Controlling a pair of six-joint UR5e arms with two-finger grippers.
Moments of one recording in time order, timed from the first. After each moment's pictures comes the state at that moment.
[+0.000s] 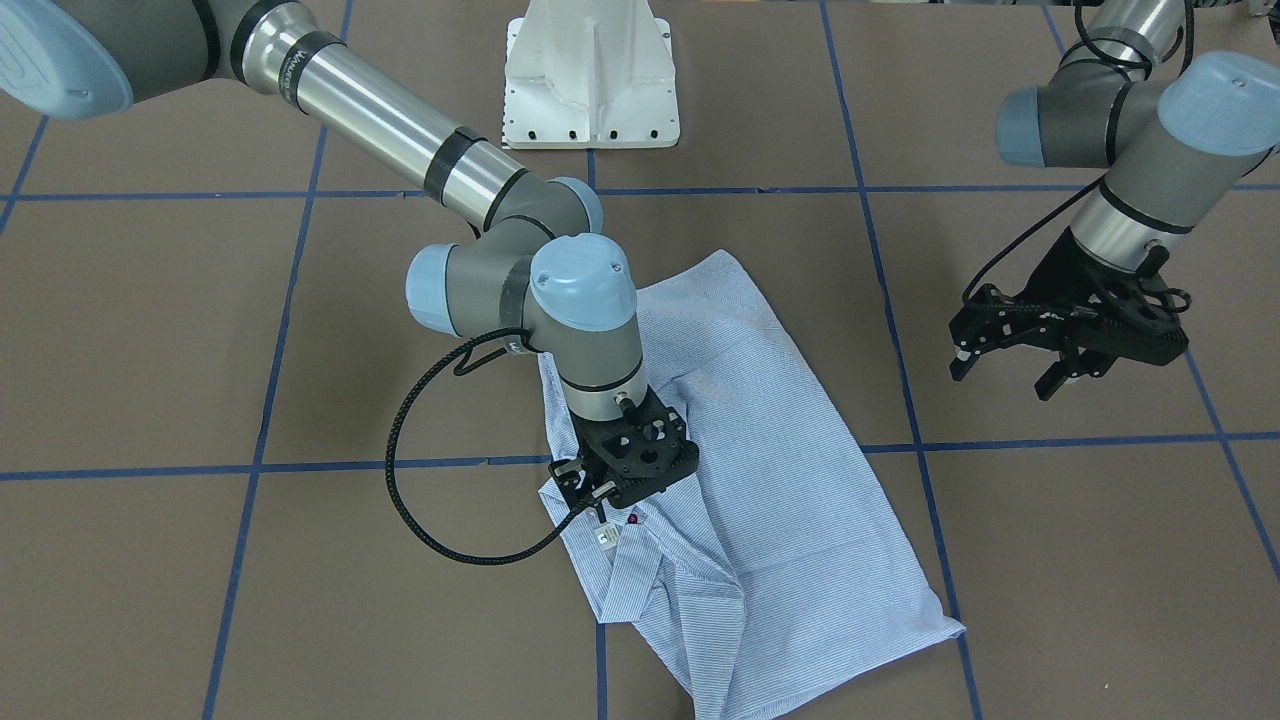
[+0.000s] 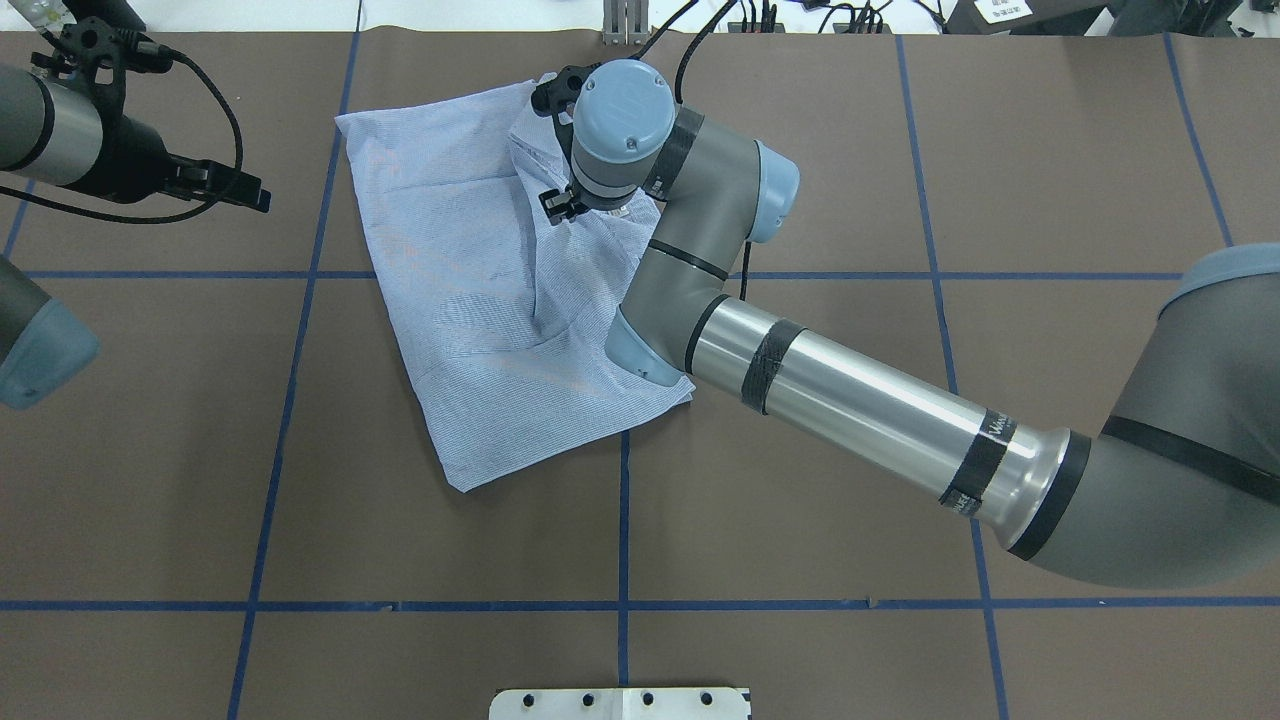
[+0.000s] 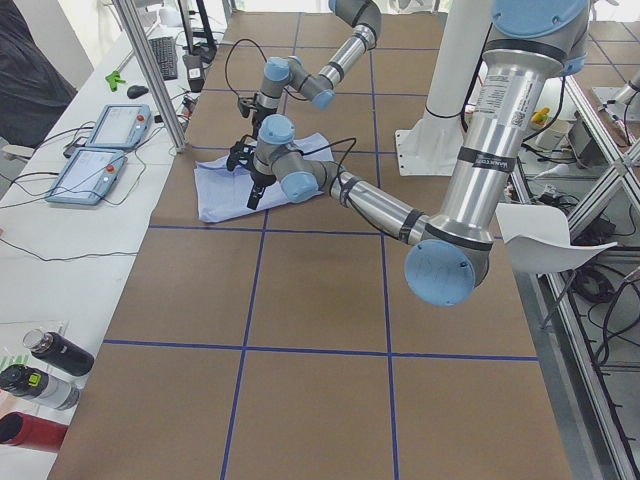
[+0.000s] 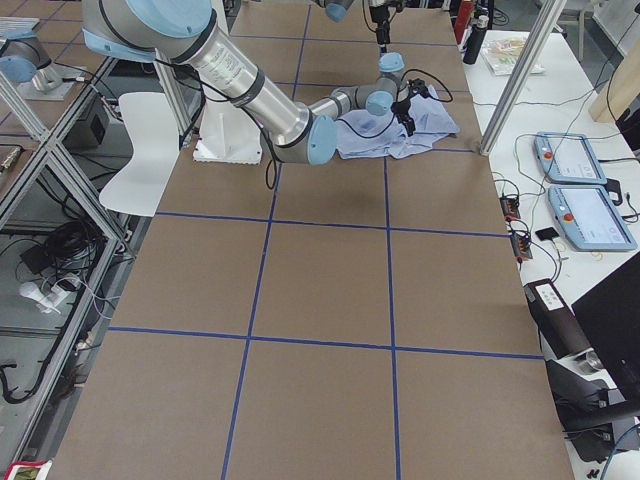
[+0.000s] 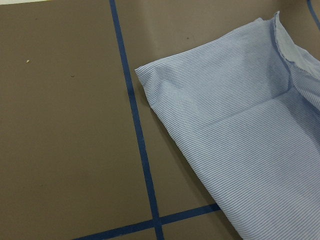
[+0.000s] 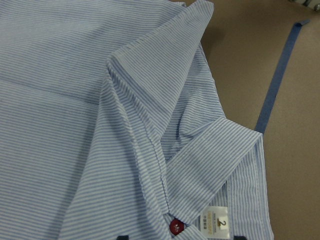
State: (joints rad) left arm -1.01 -1.84 -1.73 -2.07 -2.08 -0.76; right arm 0.64 -0.46 0.88 -1.04 1.73 0.71
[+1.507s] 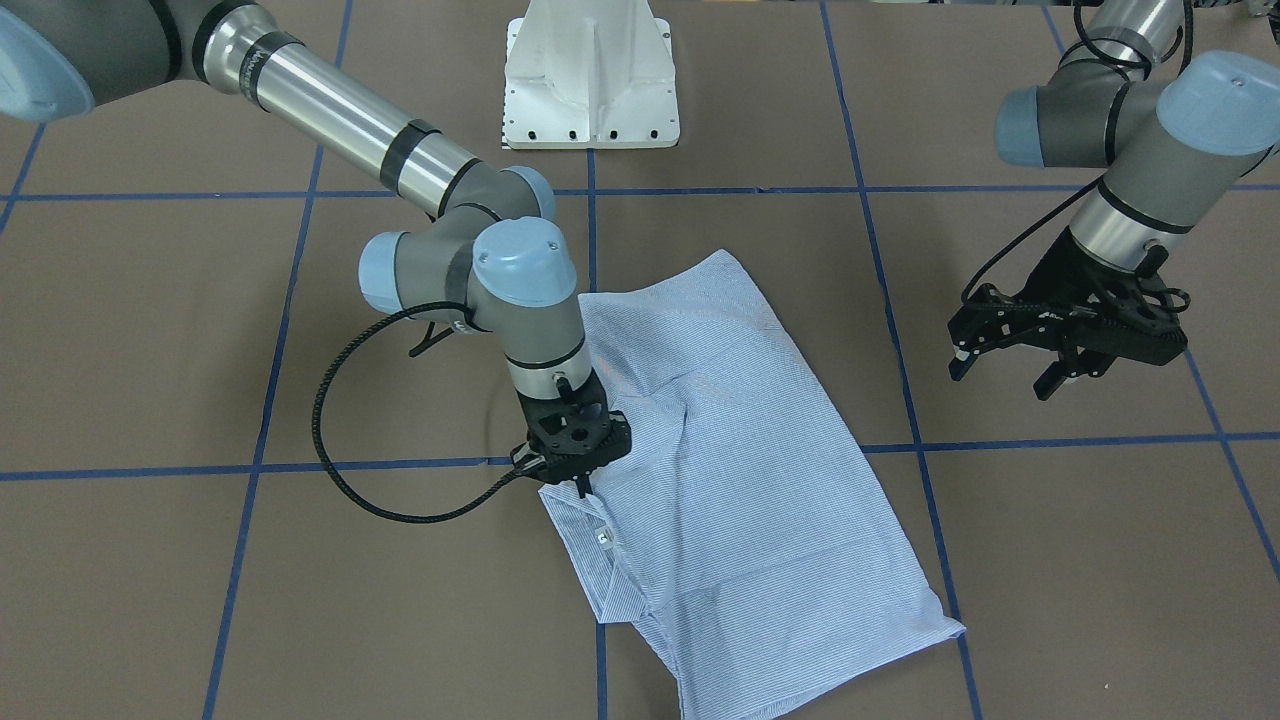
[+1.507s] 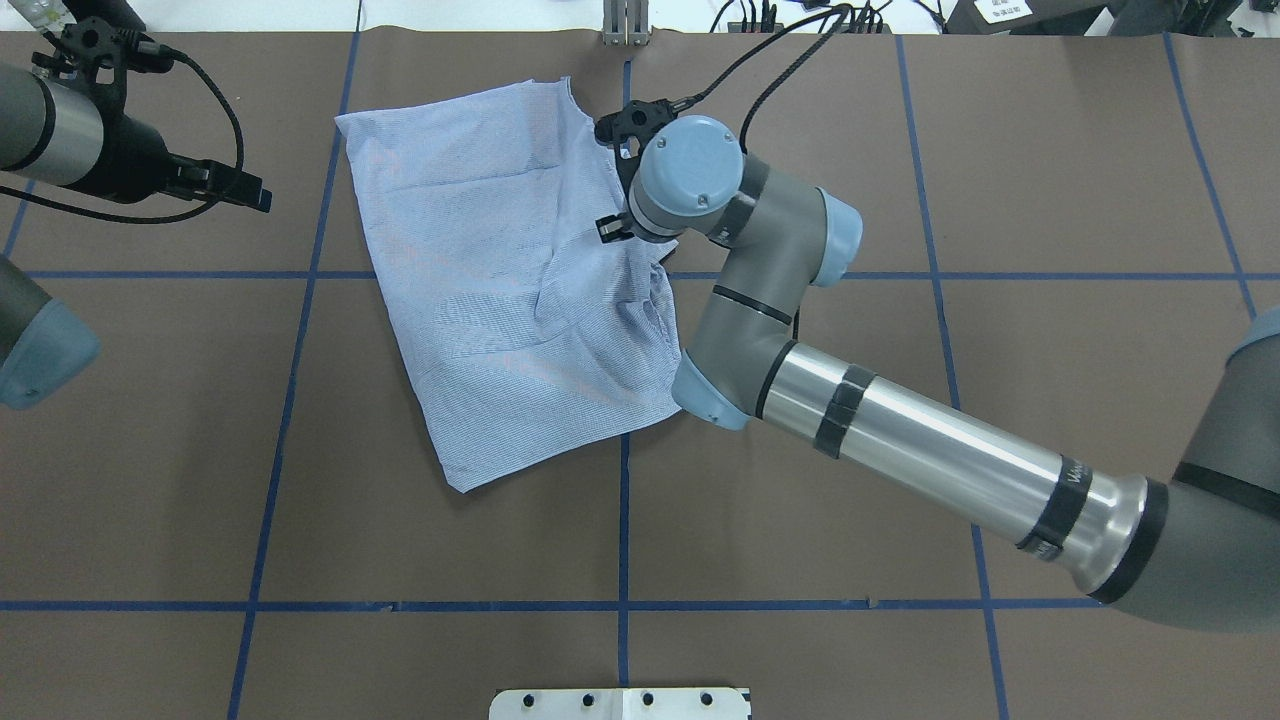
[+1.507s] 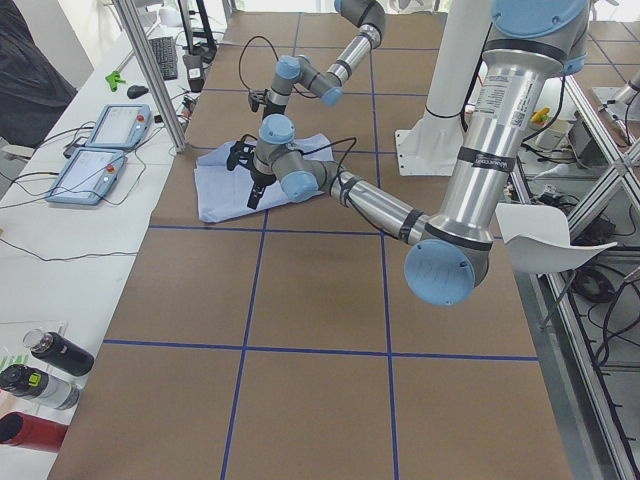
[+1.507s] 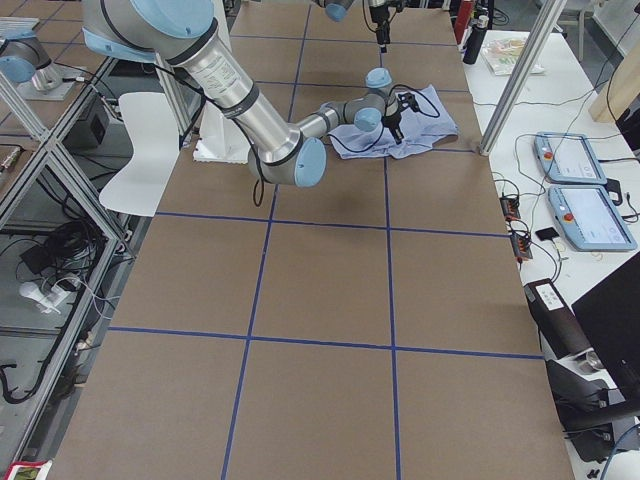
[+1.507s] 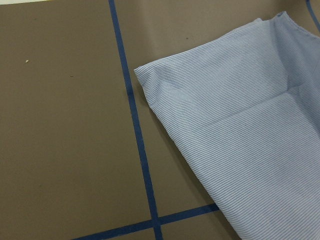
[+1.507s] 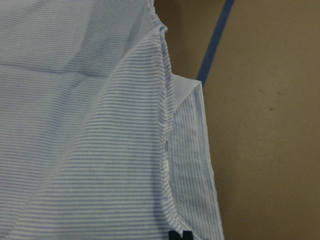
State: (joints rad) left arm -1.01 -1.84 -1.73 -2.07 -2.08 -0.76; right arm 0.63 -0.67 1.10 -1.04 1.68 0.83
